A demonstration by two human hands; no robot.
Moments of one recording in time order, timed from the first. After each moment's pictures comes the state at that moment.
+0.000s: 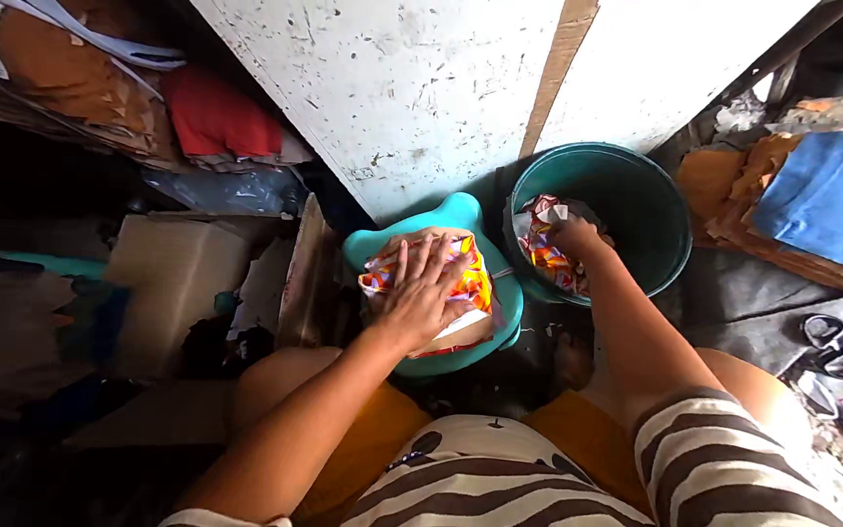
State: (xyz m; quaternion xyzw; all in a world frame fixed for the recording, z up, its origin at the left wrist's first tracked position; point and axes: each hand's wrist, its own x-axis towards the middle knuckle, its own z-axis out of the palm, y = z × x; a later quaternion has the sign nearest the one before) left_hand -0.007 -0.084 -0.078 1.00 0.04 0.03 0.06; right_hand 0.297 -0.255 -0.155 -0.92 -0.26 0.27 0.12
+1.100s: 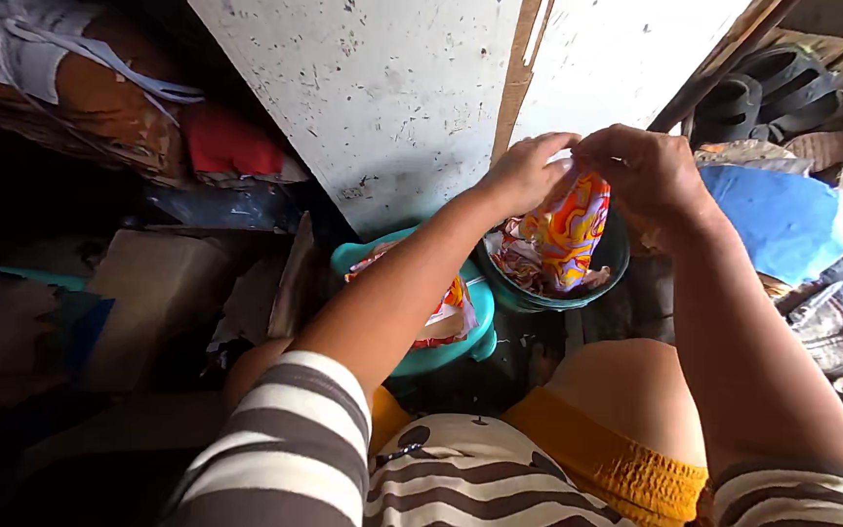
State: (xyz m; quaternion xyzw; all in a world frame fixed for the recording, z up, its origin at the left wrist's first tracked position) left_hand 0.168 -0.151 0.069 0.91 -0.07 0.12 0.38; right_hand 0.272 -0.336 0.070 -0.79 -0.52 -0.07 0.32
